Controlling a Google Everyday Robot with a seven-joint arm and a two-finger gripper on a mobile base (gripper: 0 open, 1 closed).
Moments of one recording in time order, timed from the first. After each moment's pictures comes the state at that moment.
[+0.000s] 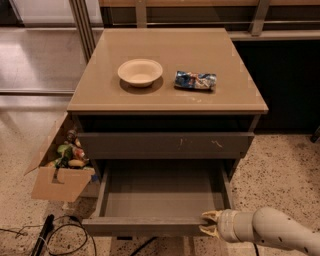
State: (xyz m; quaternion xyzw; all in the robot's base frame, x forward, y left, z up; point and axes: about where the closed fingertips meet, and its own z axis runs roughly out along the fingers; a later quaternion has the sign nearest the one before) arm 0.428 -0.166 0.438 -0.61 0.71 0.11 0.34
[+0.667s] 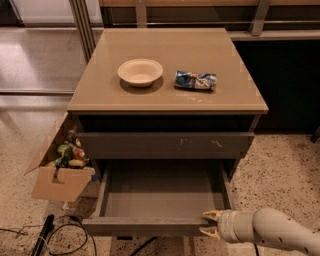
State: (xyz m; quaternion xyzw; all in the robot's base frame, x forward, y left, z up) arm 0.428 -0.166 0.438 -0.61 0.71 0.11 0.34
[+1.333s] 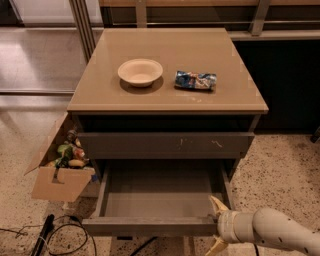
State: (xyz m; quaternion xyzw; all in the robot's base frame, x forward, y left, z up) arm 0.428 -0.166 0.438 -0.61 0.71 0.11 0.34
